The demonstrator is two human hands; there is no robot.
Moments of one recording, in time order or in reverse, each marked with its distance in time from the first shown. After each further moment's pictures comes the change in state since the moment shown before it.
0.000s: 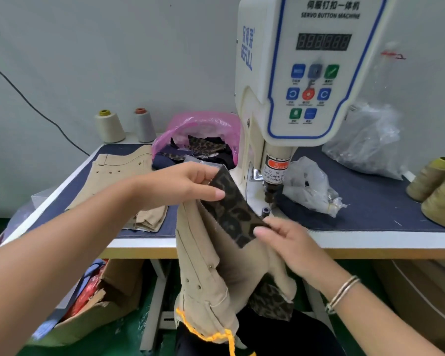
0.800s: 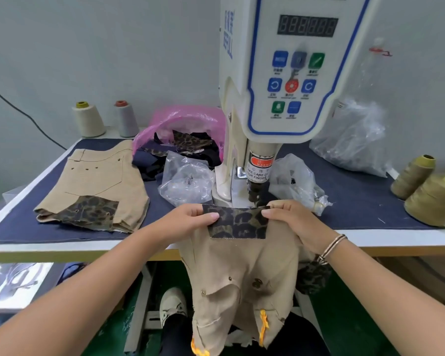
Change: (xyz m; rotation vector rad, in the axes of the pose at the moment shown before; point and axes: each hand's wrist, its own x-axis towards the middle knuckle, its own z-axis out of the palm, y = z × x) left_hand 0.045 -0.090 0.061 -0.230 0.277 -0.238; right_hand 0.043 0.045 -0.056 0.184 -0.027 0.266
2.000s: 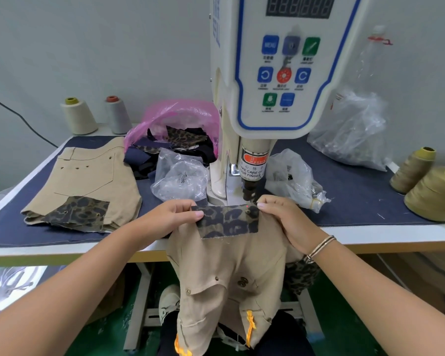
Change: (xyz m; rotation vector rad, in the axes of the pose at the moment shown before) left_hand -0.001 0.000 -0.015 -0.042 -0.072 0.053; right_hand 0.009 0.010 0.007 0.184 -0.053 -0.105
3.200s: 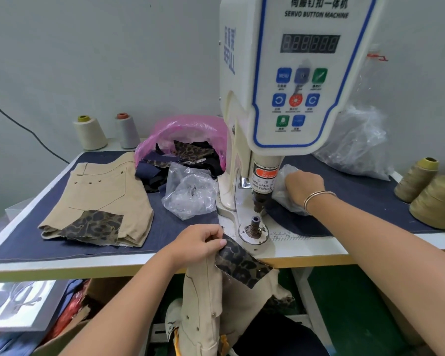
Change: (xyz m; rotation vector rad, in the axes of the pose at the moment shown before) left_hand 0.016 -0.024 0.023 0.427 0.066 0.132; right_hand 0.075 -0.048 -0.041 -1.712 0.304 0.432
